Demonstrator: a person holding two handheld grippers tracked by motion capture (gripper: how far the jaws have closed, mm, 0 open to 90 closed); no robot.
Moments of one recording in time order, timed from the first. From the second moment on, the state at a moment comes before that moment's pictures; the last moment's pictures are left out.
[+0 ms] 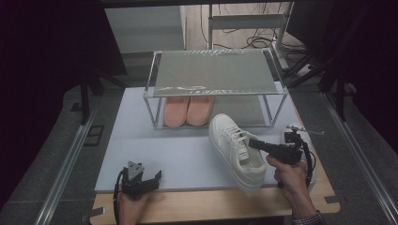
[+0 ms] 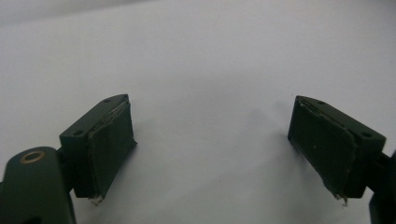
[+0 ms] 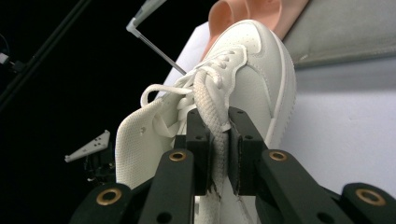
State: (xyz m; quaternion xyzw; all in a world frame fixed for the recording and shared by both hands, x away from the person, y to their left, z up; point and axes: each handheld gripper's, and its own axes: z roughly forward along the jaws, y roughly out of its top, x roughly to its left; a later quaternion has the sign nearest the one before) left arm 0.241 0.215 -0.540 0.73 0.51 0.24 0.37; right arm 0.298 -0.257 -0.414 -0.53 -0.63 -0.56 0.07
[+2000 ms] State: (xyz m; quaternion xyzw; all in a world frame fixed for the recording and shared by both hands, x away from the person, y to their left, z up) left arm 0.241 0.215 -0.540 0.74 0.51 0.24 0.37; right arm 0.410 -0.204 -0.311 -0.55 -0.56 -0.62 0.07
